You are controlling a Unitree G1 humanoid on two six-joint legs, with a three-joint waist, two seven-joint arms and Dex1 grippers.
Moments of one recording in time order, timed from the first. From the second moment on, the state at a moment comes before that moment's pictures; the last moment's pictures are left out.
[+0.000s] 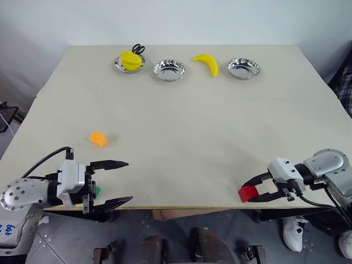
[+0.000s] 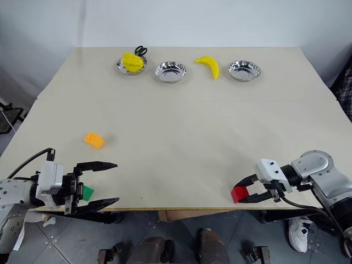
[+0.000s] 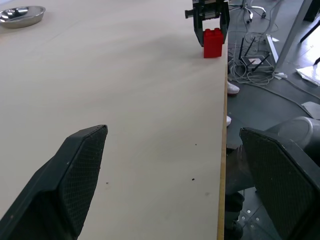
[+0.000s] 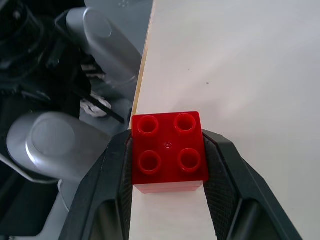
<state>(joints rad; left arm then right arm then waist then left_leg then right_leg) 0.12 0.80 0.31 -0.34 -0.61 0.12 -1.19 -0.40 -1.12 0.40 0.24 0.58 -0.17 1.55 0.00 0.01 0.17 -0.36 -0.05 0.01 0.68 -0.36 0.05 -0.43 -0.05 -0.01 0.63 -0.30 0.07</state>
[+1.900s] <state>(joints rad) 0.38 0.60 0.81 -0.14 -0.64 0.10 -0.93 -0.69 -0.86 0.21 0.65 0.62 -0.17 1.55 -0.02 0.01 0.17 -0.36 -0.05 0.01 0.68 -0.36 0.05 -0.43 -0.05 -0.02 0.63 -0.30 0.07</state>
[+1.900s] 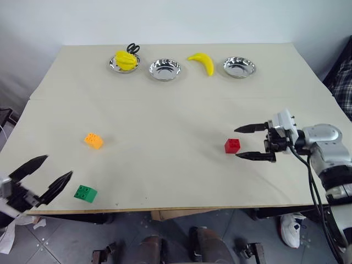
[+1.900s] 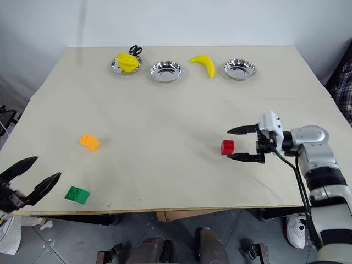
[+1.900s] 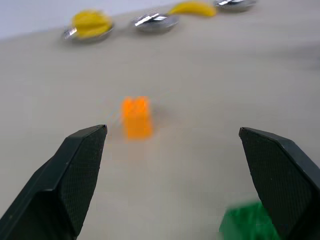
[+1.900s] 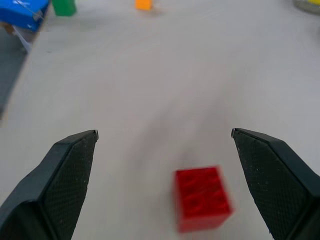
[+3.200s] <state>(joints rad) 0.49 0.42 0.49 -0.28 -0.43 0.11 -0.67 -0.36 -0.92 0.08 0.30 0.68 -0.17 1.55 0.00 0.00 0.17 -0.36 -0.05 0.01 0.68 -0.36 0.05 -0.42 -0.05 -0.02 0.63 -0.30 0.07</state>
